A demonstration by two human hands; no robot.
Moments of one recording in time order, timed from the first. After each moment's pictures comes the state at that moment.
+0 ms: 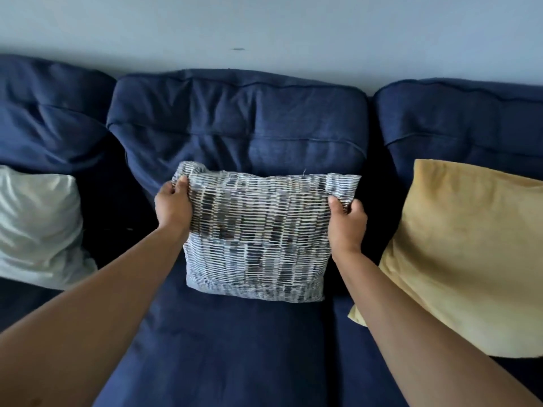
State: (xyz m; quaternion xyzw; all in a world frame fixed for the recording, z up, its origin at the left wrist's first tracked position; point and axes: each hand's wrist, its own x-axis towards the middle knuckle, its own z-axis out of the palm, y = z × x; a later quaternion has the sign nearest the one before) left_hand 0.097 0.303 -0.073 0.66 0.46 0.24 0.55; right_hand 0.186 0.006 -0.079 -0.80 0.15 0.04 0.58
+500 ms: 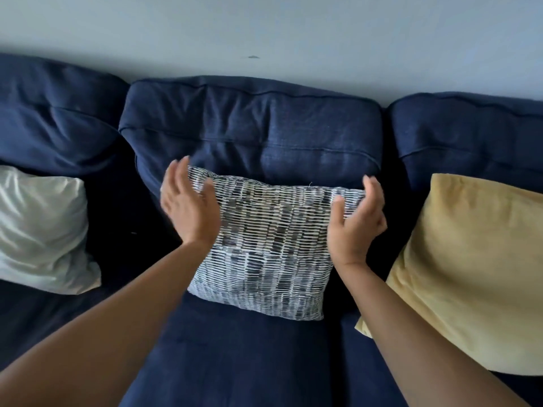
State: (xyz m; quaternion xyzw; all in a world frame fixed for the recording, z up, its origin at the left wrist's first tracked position) left_hand 0.098 0.269 -0.060 0.83 0.34 0.35 0.25; right_hand 0.169 0.029 -0.049 -0.88 -0.02 -0.24 0.41
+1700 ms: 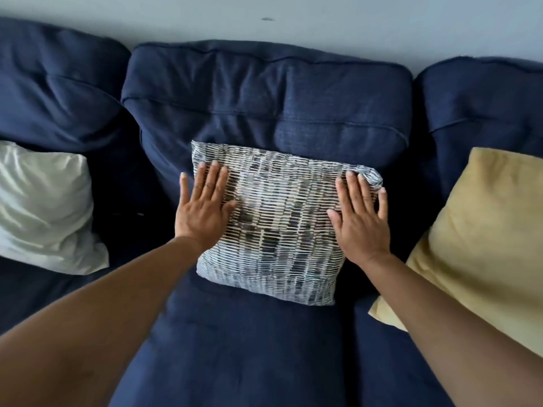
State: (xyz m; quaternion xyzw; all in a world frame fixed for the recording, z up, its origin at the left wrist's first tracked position) left_hand 0.064 0.310 -0.128 0.99 0.14 0.05 -0.03; right_hand 0.180 -0.002 -0.129 -0.95 -0.27 -0.13 0.02
